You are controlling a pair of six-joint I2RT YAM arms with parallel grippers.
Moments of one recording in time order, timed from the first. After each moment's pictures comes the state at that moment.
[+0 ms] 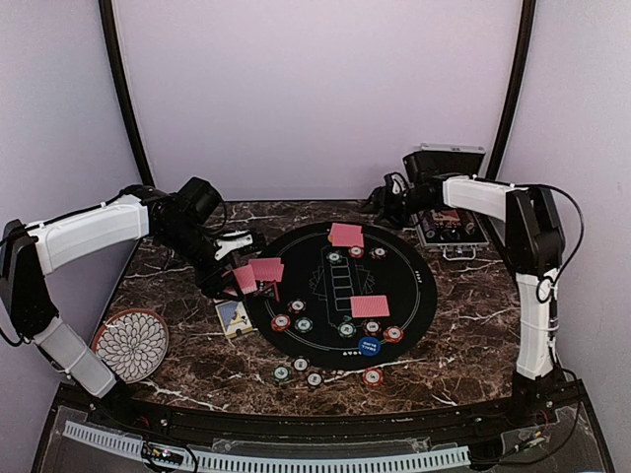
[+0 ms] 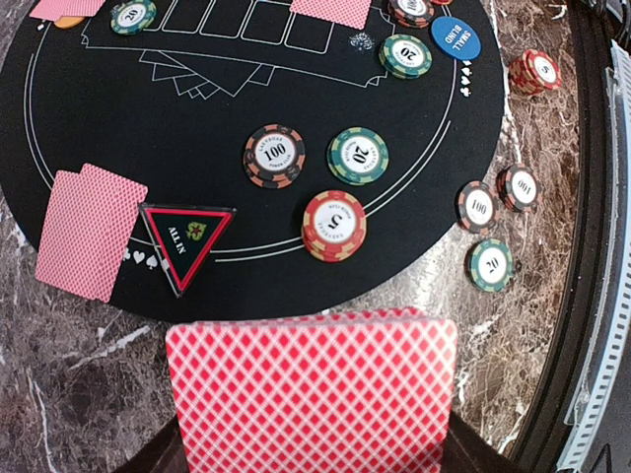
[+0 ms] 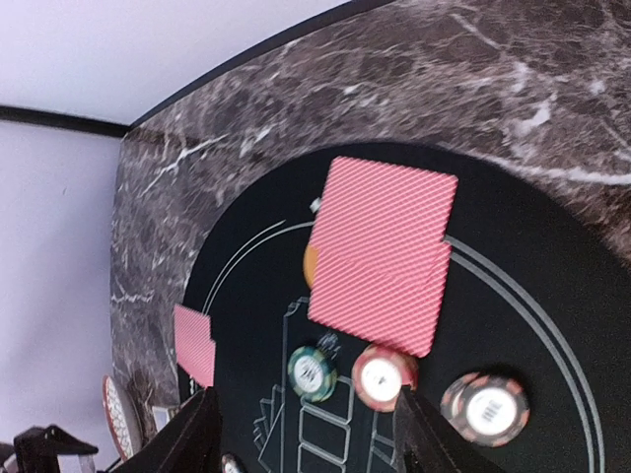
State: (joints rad) left arm -0.53 1.54 1.26 -0.93 0.38 0.64; right arm 0.35 2.19 1.80 -0.41 -0.53 0.61
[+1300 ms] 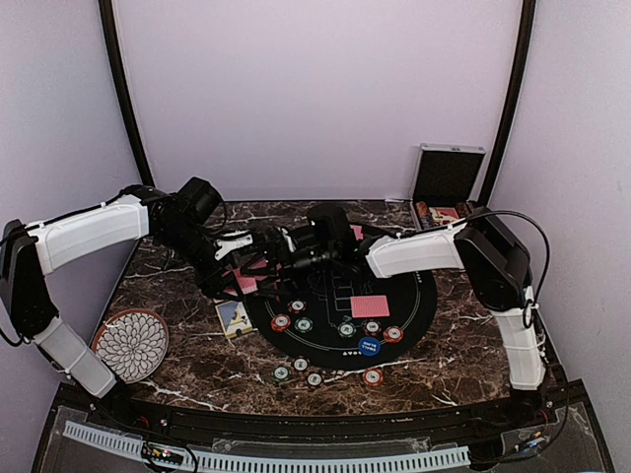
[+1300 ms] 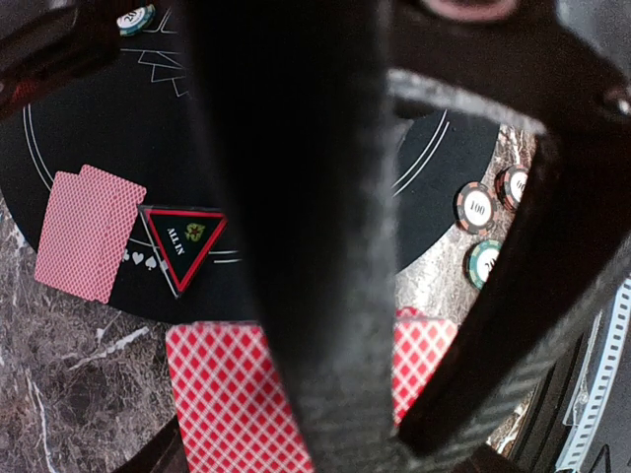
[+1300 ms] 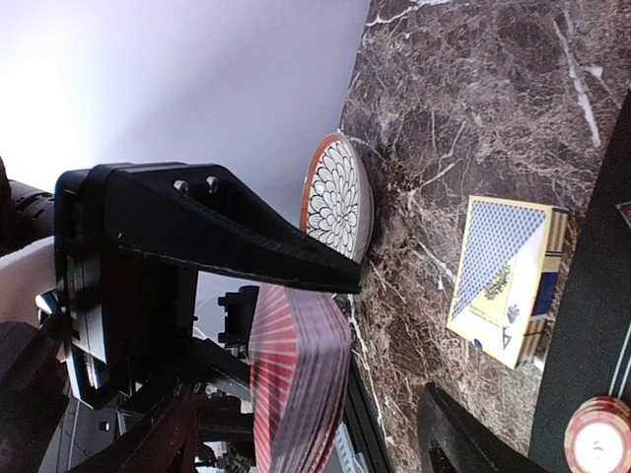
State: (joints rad) left arm -0.53 1.54 1.26 -0.93 0.39 0.63; right arm 0.91 2.19 1.55 0.30 -0.83 1.10
